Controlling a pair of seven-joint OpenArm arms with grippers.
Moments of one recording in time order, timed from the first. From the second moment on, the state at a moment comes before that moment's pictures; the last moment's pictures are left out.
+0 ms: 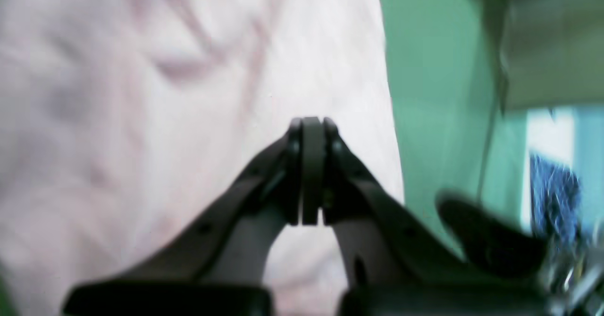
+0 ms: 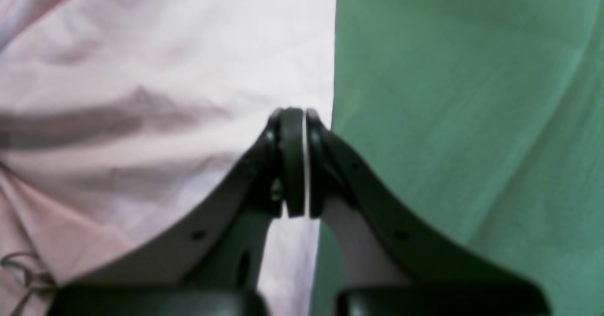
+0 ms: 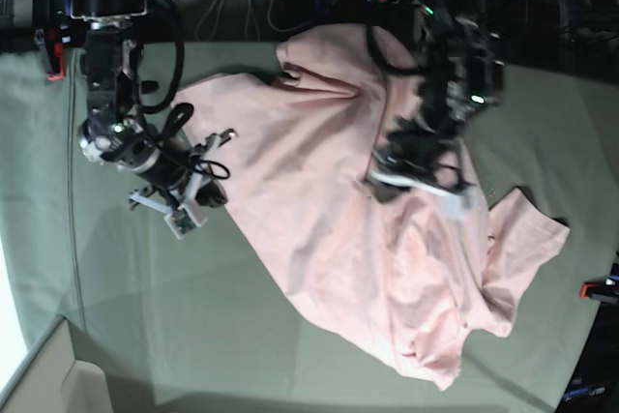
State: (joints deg) left arm 11.3 2.4 1.0 97.3 -35.8 7.6 36.1; right arm -1.8 5.0 5.8 82.8 -1.3 38.8 -29.7
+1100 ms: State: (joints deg) left arm 1.7 -16.5 -14.7 68.9 -36.9 7.0 18.2; right arm 7.5 2.6 2.4 71.9 -0.8 38.6 -29.0
